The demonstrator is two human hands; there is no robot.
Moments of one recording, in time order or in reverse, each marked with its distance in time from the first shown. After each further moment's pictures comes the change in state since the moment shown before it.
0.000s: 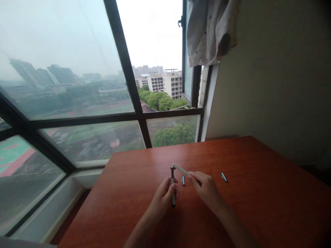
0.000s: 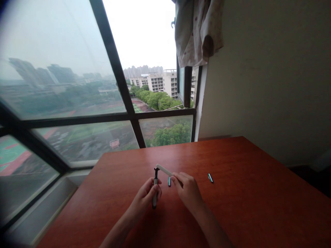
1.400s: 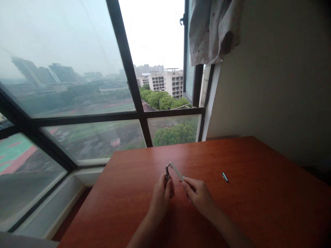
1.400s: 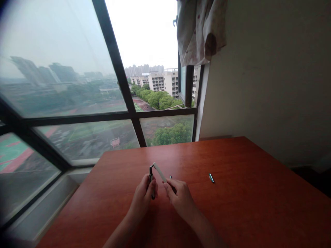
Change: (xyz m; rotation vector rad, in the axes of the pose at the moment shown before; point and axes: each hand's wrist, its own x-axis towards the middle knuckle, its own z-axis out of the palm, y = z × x) left_hand -0.001 0.001 0.002 0.415 0.272 0.119; right_hand -0.011 -0.025 0.020 0.295 -0.153 0.124
